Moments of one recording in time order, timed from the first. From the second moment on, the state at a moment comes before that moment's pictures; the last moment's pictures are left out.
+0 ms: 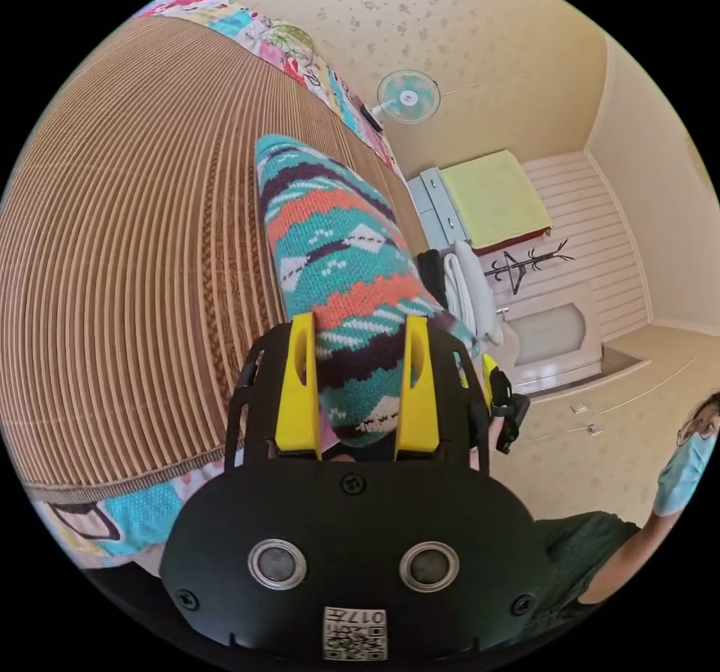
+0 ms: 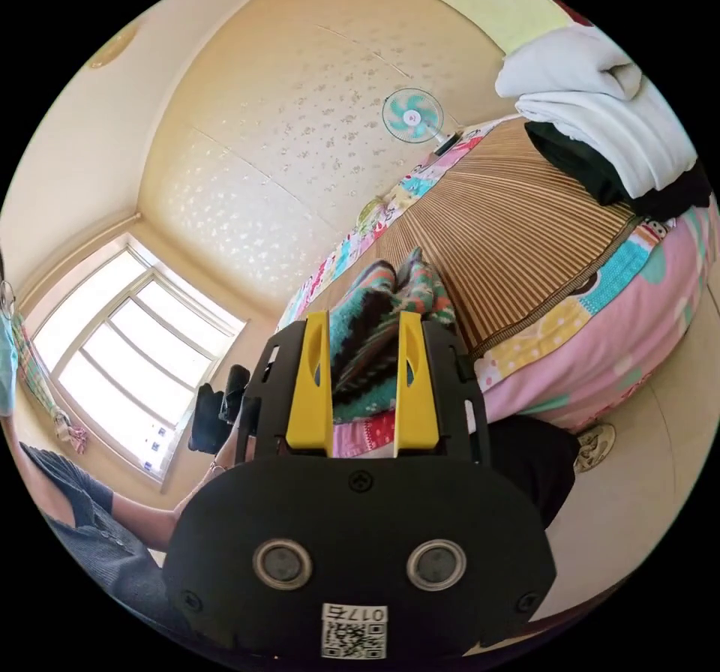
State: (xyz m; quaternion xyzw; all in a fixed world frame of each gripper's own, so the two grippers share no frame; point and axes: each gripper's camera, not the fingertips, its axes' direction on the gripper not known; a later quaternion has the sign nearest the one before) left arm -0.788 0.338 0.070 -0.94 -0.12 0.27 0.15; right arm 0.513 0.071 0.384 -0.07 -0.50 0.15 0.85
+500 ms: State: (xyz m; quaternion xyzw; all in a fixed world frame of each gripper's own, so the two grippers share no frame) left arm -0.856 0.556 -0.180 -0.95 -0.05 0.30 0.04; right arm 0.594 0.107 0.407 -0.11 -0.42 0.20 0.88
